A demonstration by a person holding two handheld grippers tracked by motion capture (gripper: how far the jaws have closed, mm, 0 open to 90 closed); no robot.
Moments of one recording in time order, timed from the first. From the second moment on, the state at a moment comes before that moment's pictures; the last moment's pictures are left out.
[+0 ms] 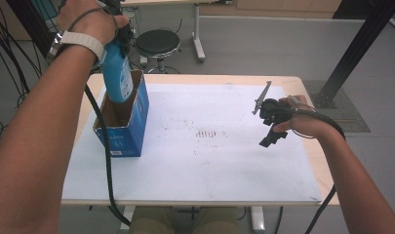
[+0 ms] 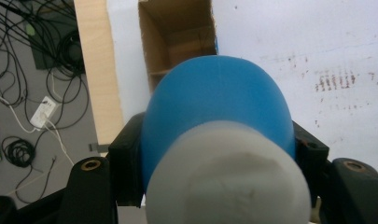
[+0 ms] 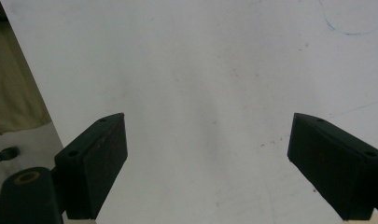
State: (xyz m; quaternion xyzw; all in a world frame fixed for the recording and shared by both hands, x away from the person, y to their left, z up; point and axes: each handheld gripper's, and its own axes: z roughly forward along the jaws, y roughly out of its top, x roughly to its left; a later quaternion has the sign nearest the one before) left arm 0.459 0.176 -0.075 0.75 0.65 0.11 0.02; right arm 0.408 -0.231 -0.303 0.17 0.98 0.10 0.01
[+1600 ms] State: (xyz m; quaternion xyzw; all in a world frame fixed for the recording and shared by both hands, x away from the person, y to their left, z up) left arm 0.466 0.204 -0.168 0.74 0.66 0.09 0.01; right arm 0.412 -0.234 -0.317 0.18 0.98 0.11 0.00
